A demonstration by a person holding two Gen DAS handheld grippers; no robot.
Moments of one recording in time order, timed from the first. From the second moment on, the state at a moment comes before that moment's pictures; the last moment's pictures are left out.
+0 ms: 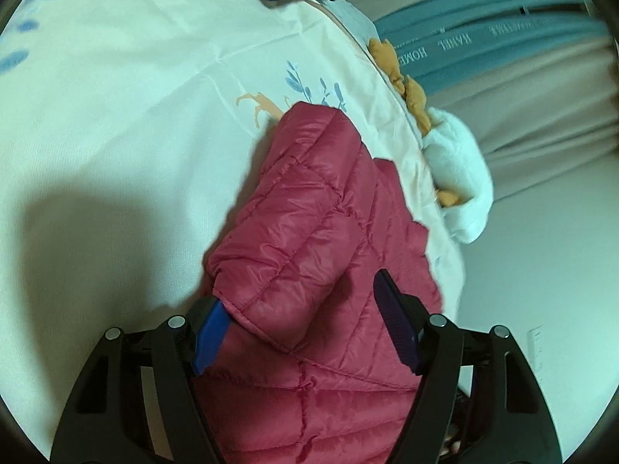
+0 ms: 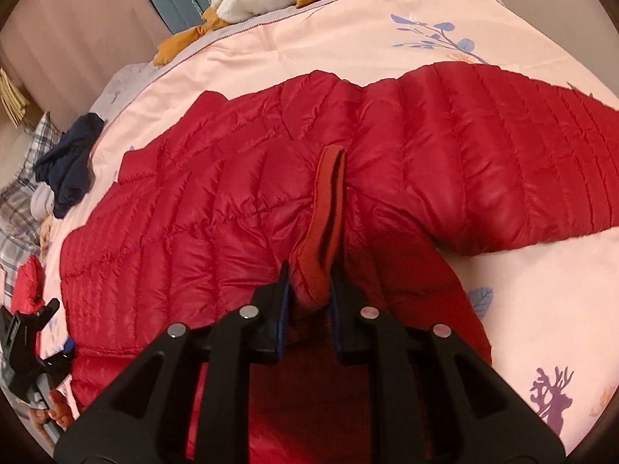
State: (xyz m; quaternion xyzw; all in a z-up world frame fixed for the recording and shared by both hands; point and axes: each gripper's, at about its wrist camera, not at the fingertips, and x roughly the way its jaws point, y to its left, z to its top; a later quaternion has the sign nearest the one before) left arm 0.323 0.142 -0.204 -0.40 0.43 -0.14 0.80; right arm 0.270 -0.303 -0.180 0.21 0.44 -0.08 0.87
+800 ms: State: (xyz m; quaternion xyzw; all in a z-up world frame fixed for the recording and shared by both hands) left arm 0.293 0.161 -0.161 -0.25 0.45 -0.10 0.85; right arm 0.260 -0.315 -0.170 0.24 0.44 -0.11 0.86
